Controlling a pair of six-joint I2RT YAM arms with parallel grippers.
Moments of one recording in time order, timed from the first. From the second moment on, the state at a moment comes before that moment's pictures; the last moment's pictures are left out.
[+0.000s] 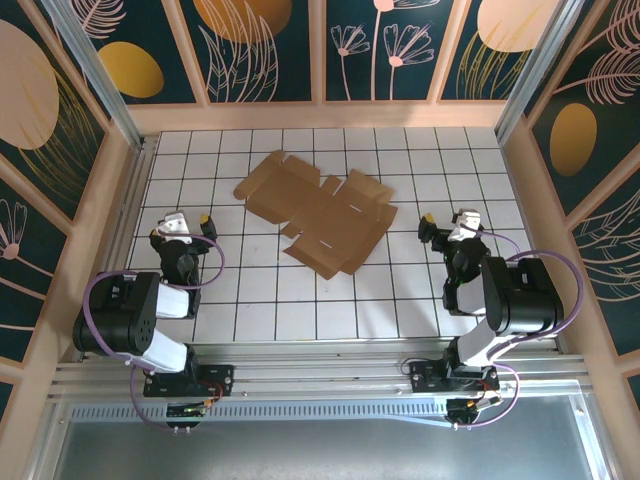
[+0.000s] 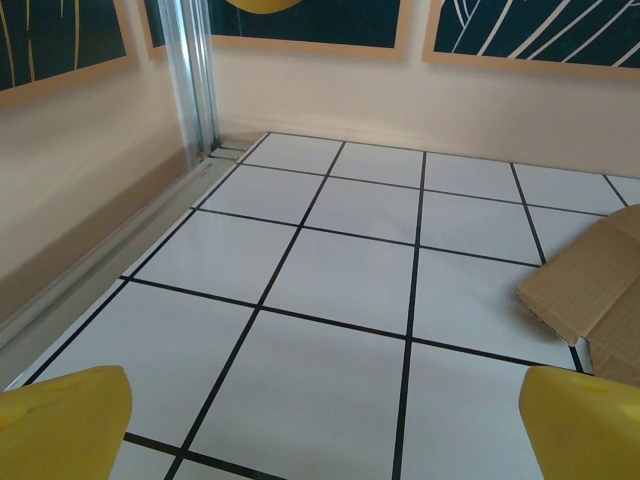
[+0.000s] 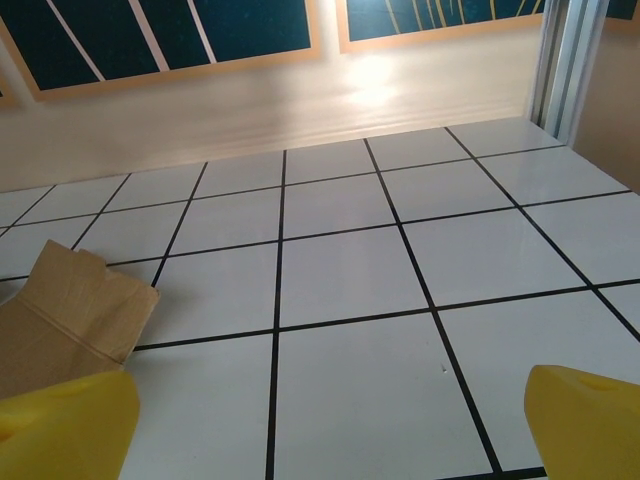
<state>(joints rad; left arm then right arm) -0.02 1.52 0.21 1.15 -0.24 -0.10 -0.03 1.58 0.20 1.26 -0.02 0.11</state>
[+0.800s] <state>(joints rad) -0.25 0.90 0.48 0.54 0.23 -0.44 0.16 1.20 0.56 0.23 -0.18 0.84</state>
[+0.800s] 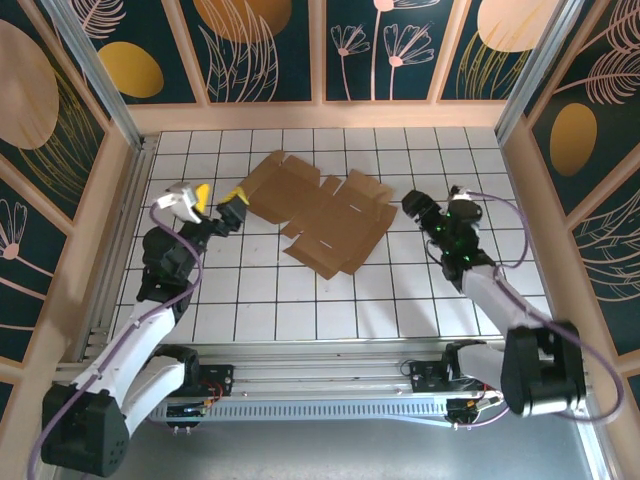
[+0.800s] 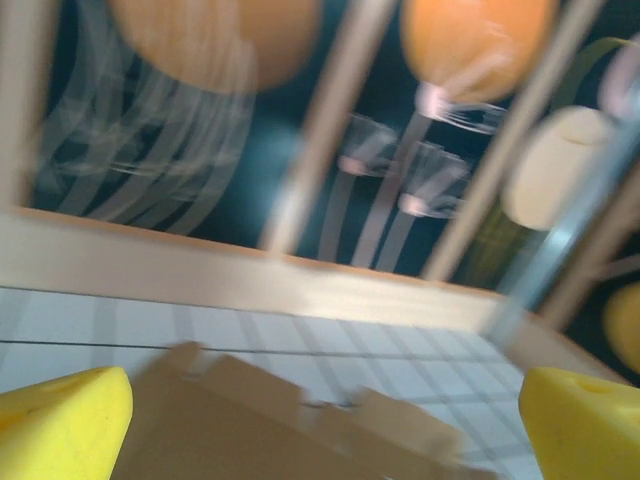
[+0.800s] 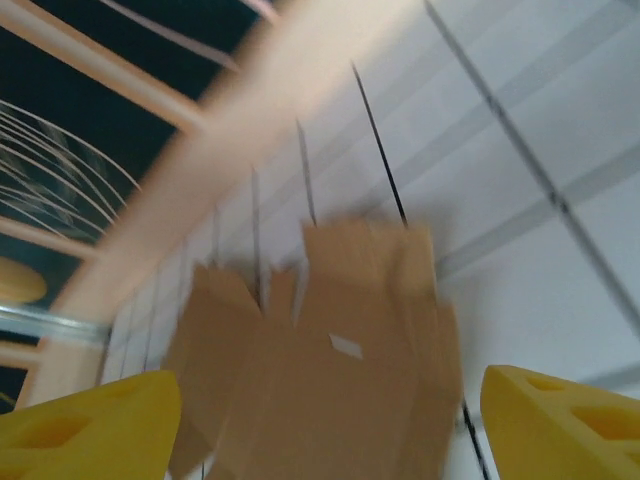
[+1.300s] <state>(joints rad) -0.55 0.99 0.67 0.18 0.54 -0.33 0.40 1.50 0.55 0.24 -0.26 1.11</state>
